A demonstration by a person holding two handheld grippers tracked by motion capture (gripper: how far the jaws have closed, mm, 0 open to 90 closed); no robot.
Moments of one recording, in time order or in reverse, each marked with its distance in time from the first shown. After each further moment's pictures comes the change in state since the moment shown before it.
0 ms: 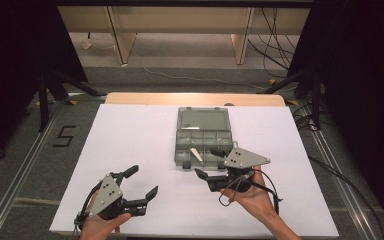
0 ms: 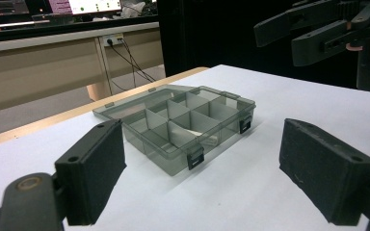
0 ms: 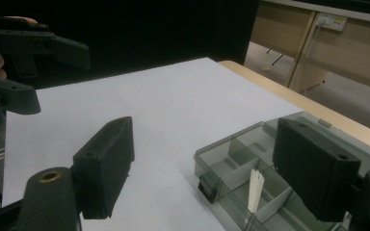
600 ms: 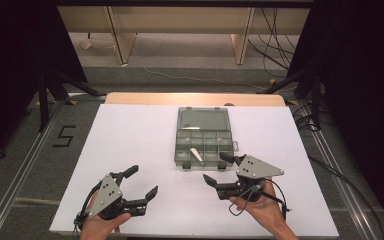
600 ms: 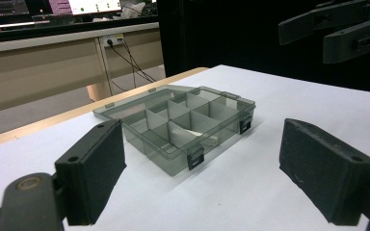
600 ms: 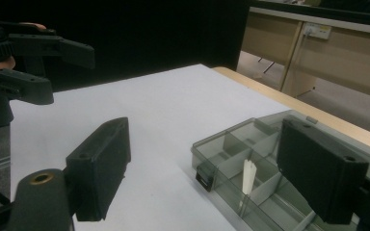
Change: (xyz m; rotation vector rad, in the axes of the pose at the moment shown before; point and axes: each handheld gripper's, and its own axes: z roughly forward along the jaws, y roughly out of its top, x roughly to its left) left arm 0.000 0.000 0.000 -0.002 0.001 -0.004; right arm 0.004 -0.015 -0.025 -0.052 -0.023 0.021
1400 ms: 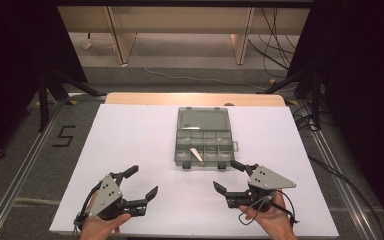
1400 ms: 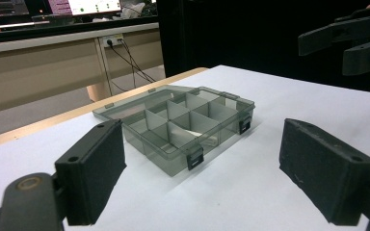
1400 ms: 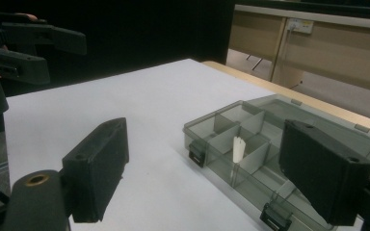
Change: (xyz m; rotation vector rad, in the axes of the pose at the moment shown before) left arm 0.000 0.000 0.000 -0.001 -0.001 0.001; right arm 0.002 -0.023 -0.023 -0.012 -0.053 0.034
